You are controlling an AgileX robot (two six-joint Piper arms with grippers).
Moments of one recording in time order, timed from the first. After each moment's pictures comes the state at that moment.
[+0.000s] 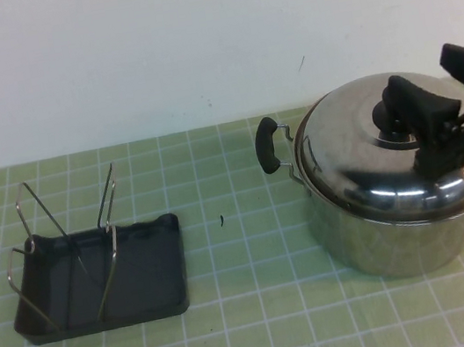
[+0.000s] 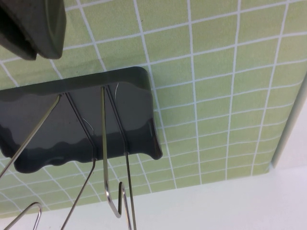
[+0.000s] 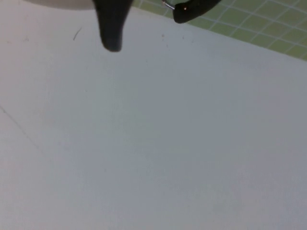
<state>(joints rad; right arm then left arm) 0.47 1.31 -0.51 0.06 -0.77 -0.09 -0.03 -0.02 0.02 -0.08 0.35 0.14</state>
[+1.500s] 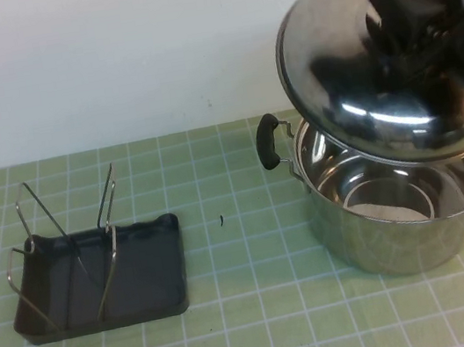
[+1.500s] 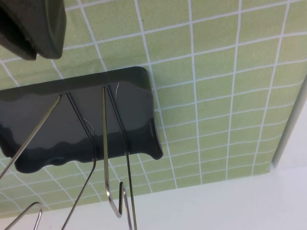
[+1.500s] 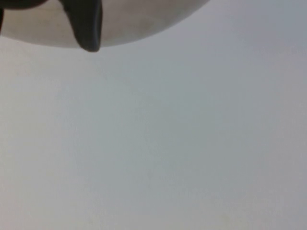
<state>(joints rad) 0.43 1.48 -0.73 -0.01 -0.91 0.05 -0.03 -0.02 0.02 -0.08 0.35 0.14</state>
